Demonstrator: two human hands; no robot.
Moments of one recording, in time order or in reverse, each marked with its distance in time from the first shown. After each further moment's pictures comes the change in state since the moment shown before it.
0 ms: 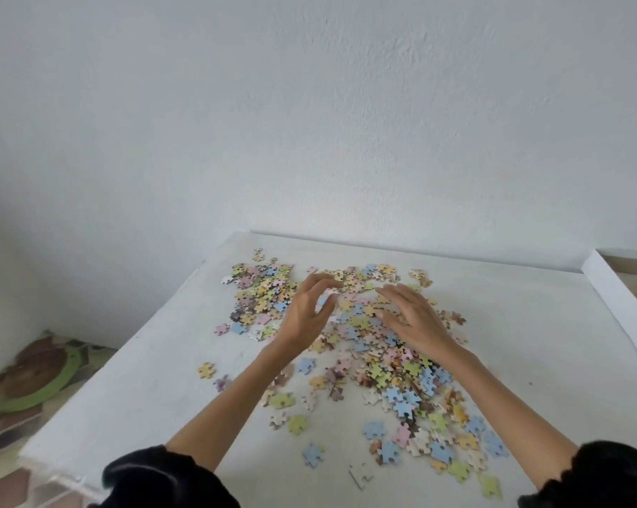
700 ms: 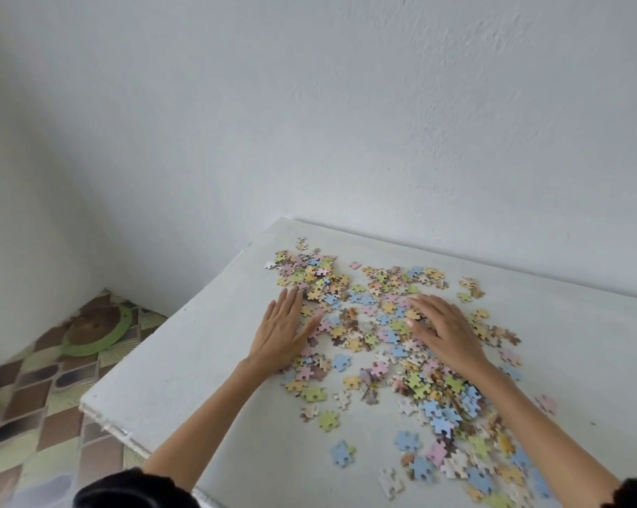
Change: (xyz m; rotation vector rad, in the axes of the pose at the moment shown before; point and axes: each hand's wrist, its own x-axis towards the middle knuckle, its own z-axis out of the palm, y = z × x) left_hand -0.066 -0.060 -0.046 0.408 -0.229 -0.424; right_hand 0.017 0.008 0.028 -0.132 -0.032 -0.036
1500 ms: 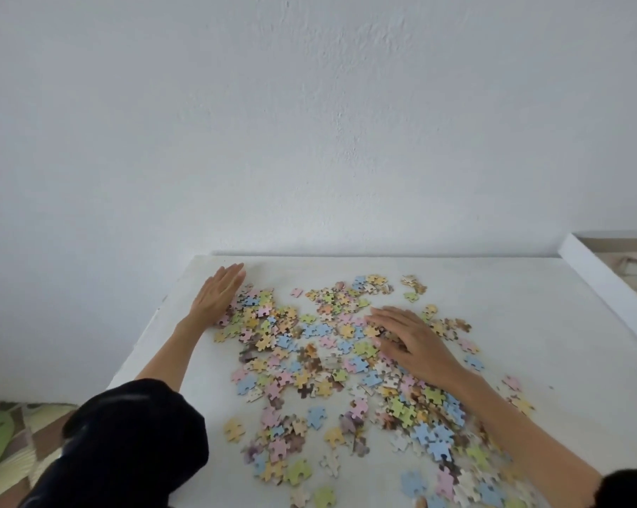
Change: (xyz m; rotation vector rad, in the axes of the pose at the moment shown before) left_hand 0.184 -0.052 -0.025 -0.202 -0.121 0.110; right_hand -0.007 -0.003 -0.003 0.084 0.049 0.077
